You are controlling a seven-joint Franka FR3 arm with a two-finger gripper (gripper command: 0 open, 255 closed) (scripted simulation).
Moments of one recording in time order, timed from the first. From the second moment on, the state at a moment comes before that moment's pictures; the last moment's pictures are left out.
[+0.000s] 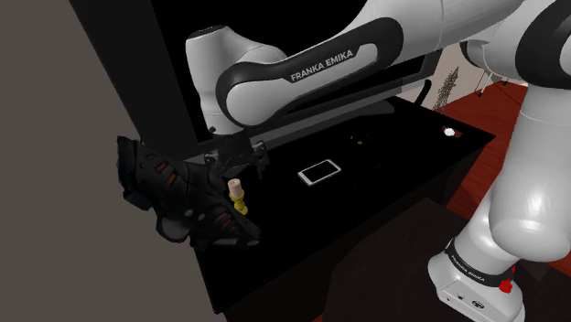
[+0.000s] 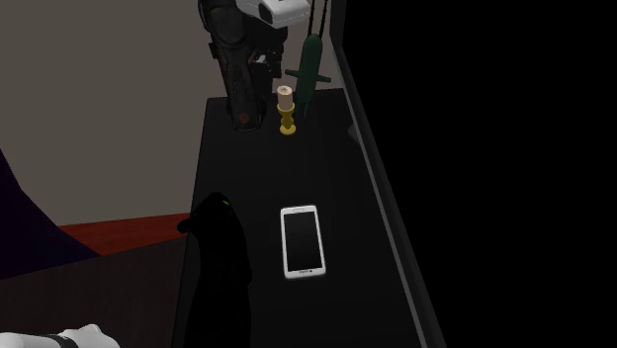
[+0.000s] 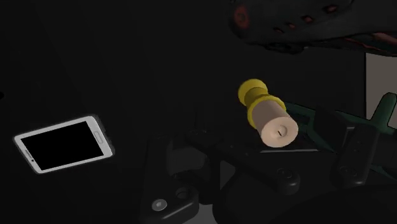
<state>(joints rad) 0.17 0.23 0.55 -1.74 -0.12 1.91 1.15</state>
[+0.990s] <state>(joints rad) 0.22 0.35 0.54 -1.72 -0.19 1.98 1.21</state>
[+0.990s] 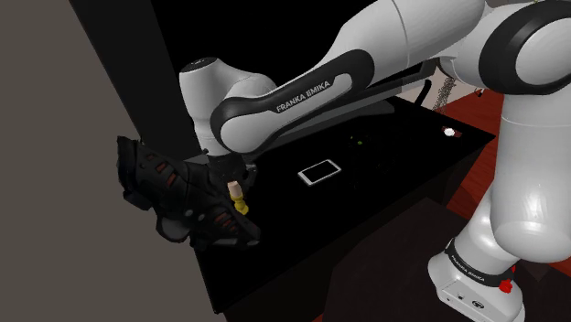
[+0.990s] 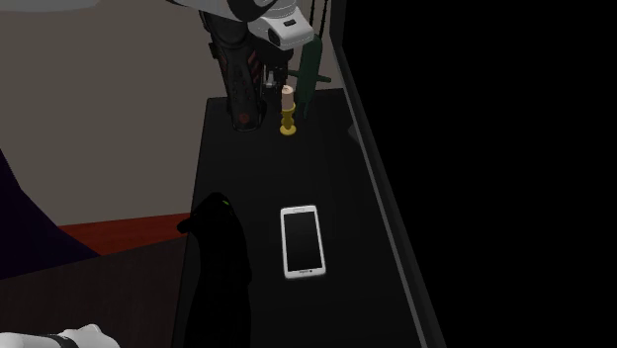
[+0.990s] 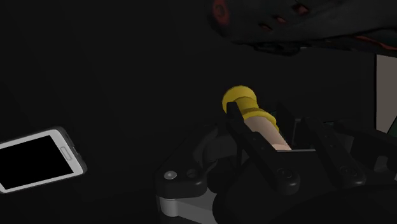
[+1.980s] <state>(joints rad) 0.21 0.32 0.55 -1.65 -0.17 1.89 1.20</state>
